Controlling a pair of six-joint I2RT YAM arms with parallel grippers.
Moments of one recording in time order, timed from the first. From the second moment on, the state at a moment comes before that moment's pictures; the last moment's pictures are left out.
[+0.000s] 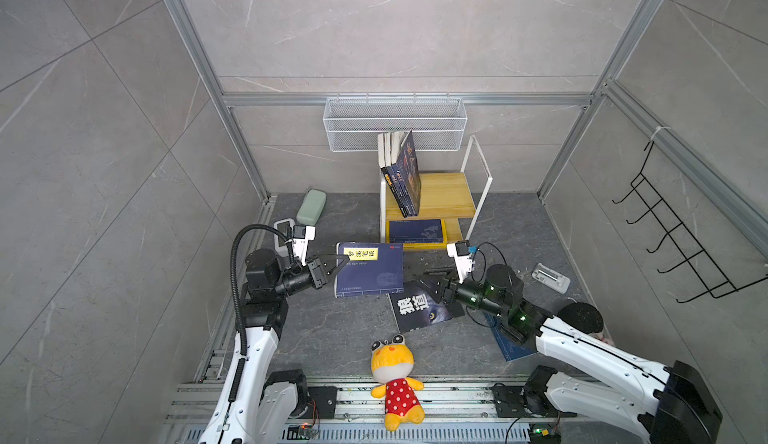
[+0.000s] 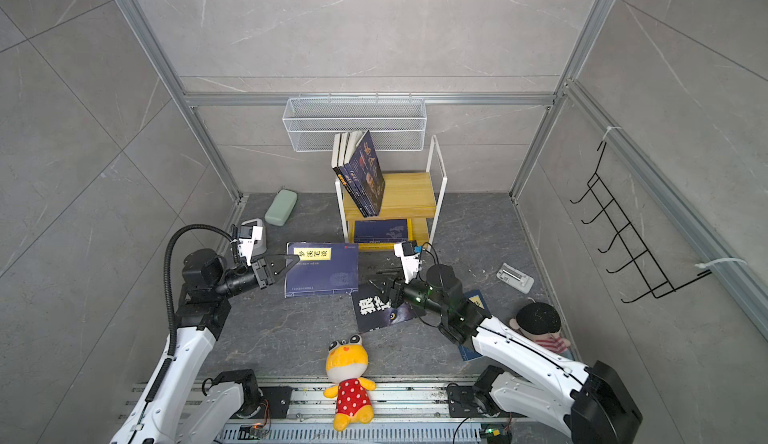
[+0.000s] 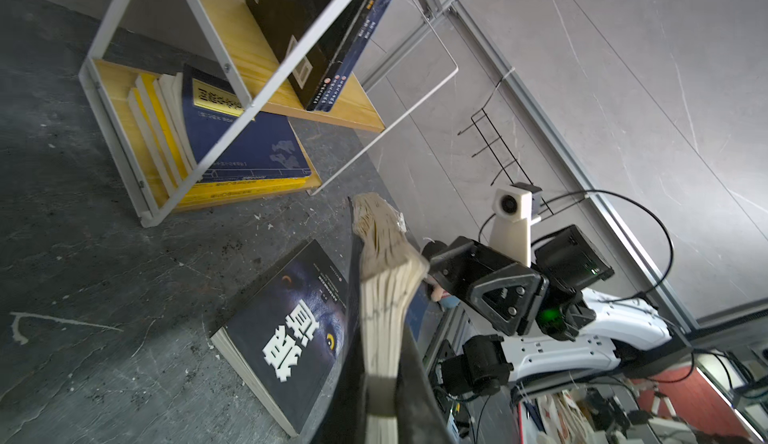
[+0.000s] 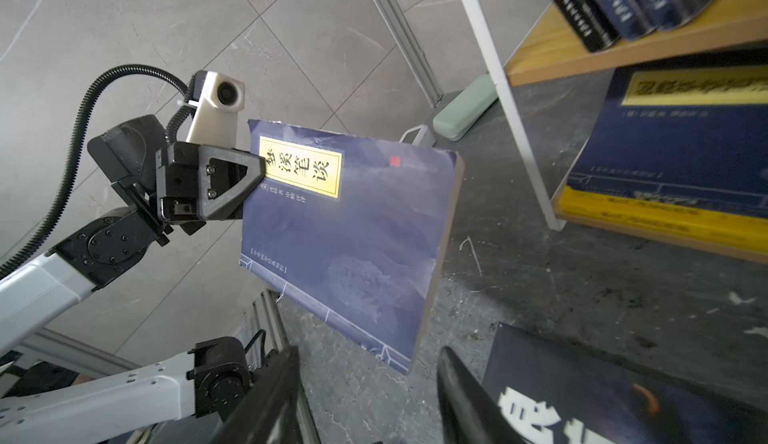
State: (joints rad) left arm 0.06 0.83 0.63 -0.04 1.09 -0.63; right arm 0.76 1.00 0.59 0.26 -0.27 0.55
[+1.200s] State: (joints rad) left arm 0.19 0.76 0.58 0.03 0.99 -0.91; right arm 1.33 1.68 0.93 0.68 0.75 -0.69
